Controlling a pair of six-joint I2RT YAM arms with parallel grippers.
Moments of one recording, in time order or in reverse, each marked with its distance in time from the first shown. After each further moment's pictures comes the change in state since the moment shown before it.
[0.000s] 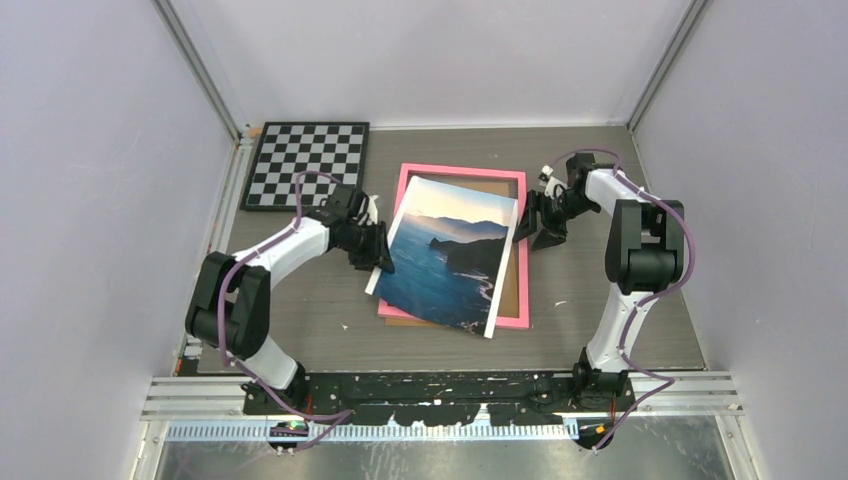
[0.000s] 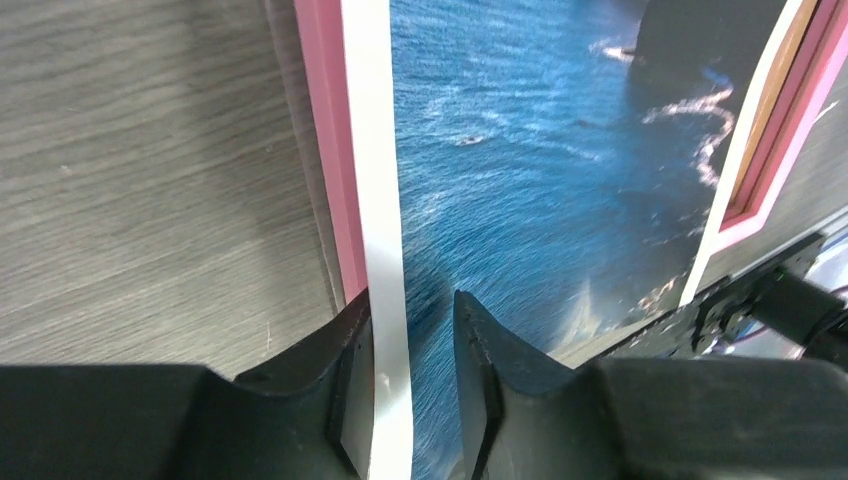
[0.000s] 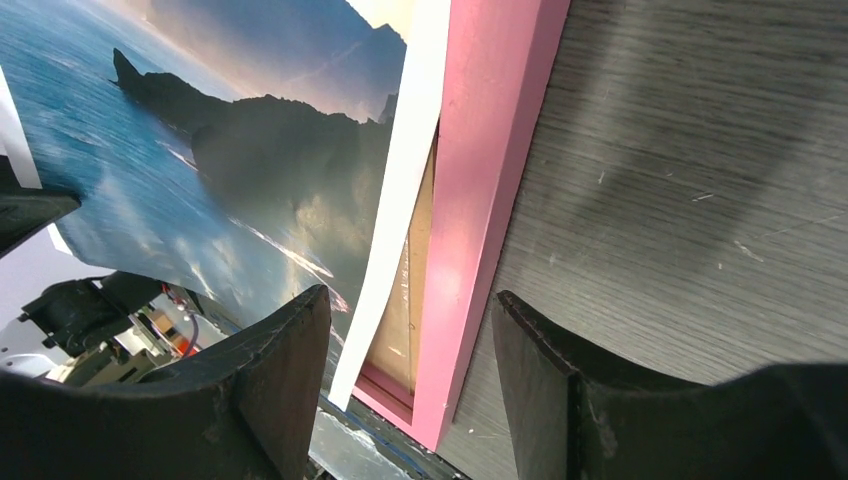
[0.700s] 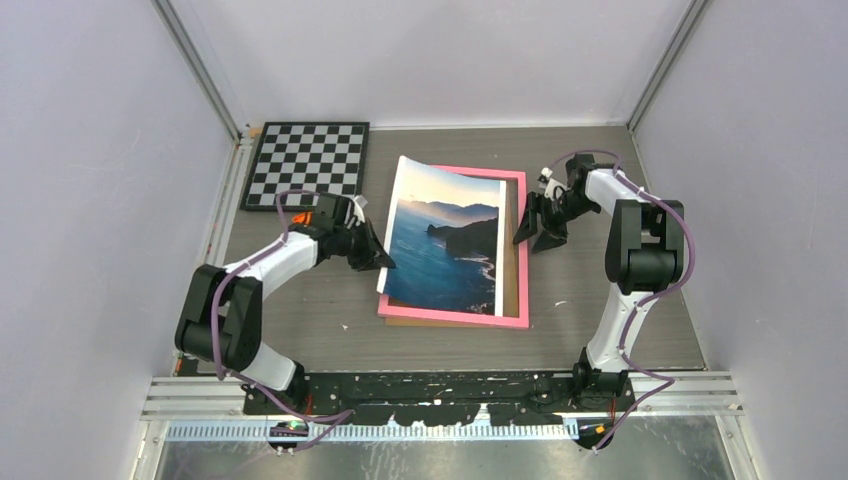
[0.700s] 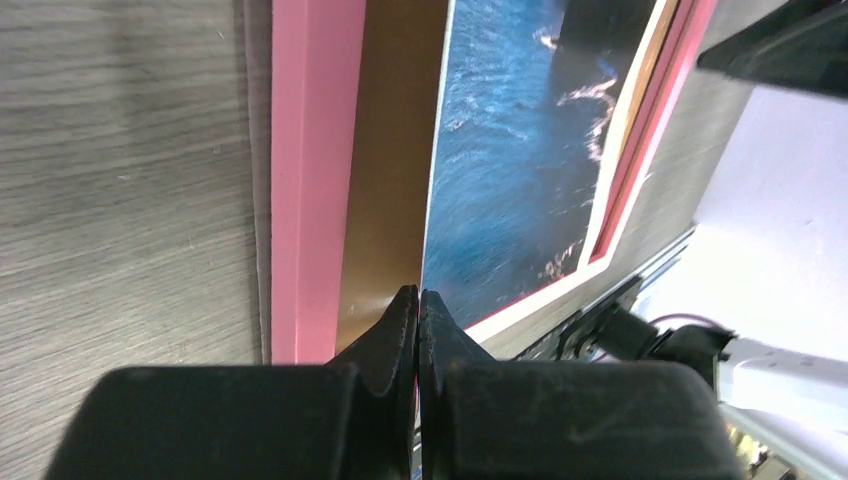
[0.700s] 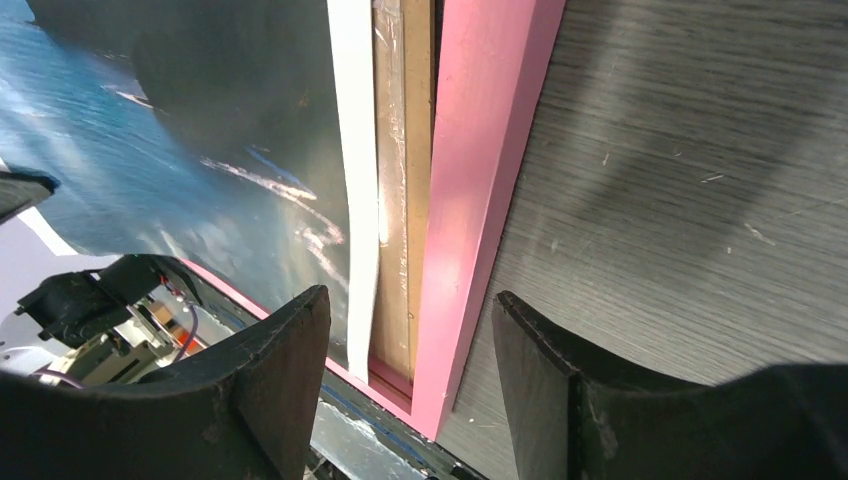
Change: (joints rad) left arm 0.048 -0.072 -0.144 0.183 0.132 -0.234; right arm 0.000 0.000 0.000 -0.027 0.005 -0.013
